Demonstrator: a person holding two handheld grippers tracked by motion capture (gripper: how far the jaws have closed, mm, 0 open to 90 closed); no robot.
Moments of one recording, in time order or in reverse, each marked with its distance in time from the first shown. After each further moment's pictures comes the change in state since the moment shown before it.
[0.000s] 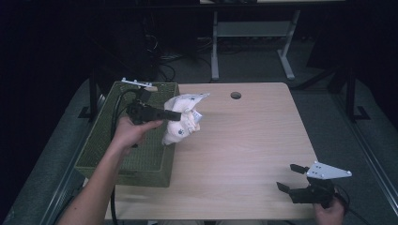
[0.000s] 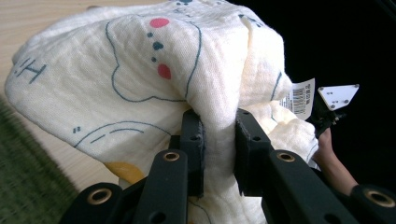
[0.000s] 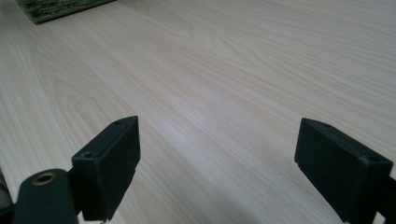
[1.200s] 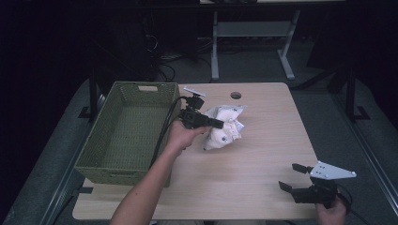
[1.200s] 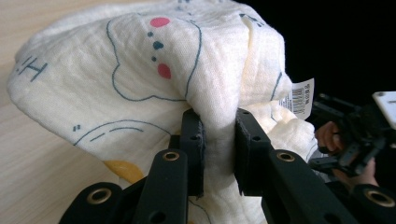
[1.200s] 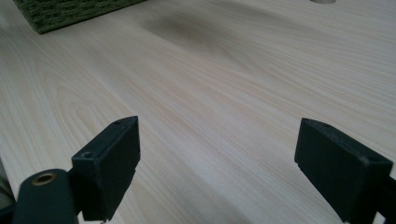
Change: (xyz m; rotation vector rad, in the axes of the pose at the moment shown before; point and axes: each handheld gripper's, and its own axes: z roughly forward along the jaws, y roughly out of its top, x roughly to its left) left arm -0.014 0.007 0.141 0.116 0.045 -0.032; right arm -0.003 -0.001 -0.005 -0.032 0.002 0.006
